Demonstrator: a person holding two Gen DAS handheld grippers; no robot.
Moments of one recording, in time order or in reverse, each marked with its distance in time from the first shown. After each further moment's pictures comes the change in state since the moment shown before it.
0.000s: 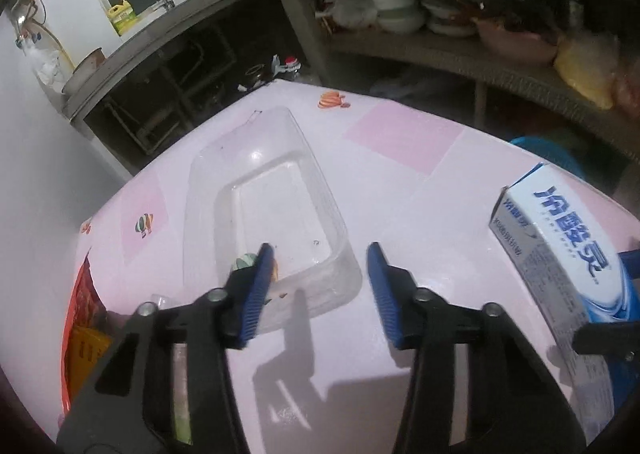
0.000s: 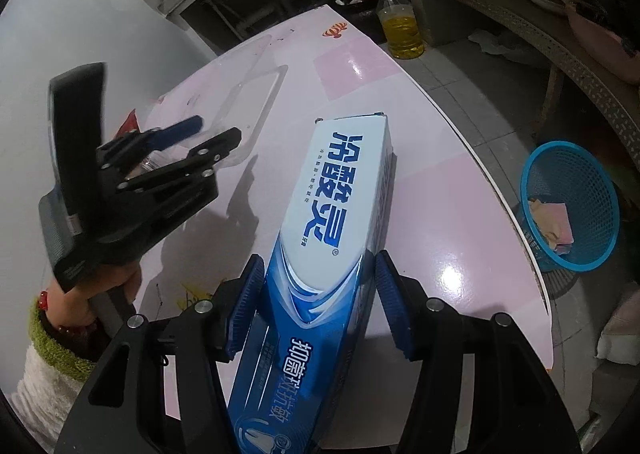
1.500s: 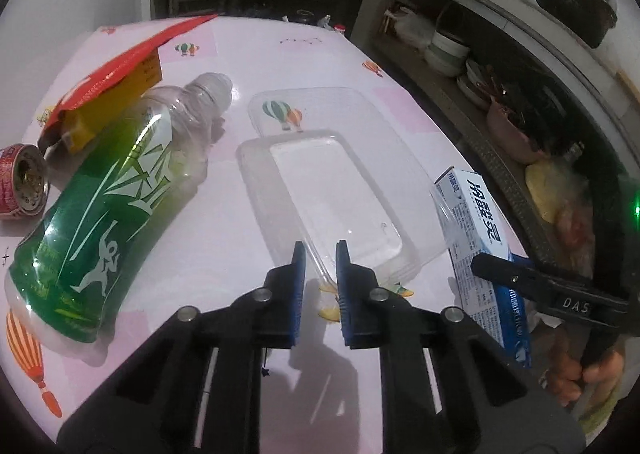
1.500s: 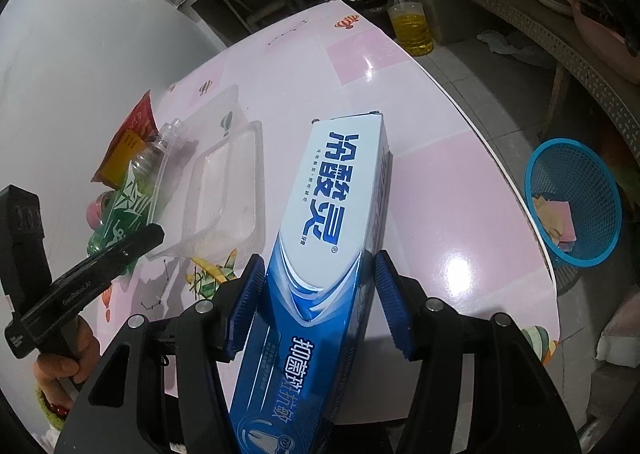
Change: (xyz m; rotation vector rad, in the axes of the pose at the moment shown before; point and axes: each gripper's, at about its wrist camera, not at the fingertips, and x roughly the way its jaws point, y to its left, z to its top) left arm -0.089 0.019 -0.113 -0.592 0.074 -0.245; right arm -0.006 0.004 -0.014 -0.040 0.018 0.015
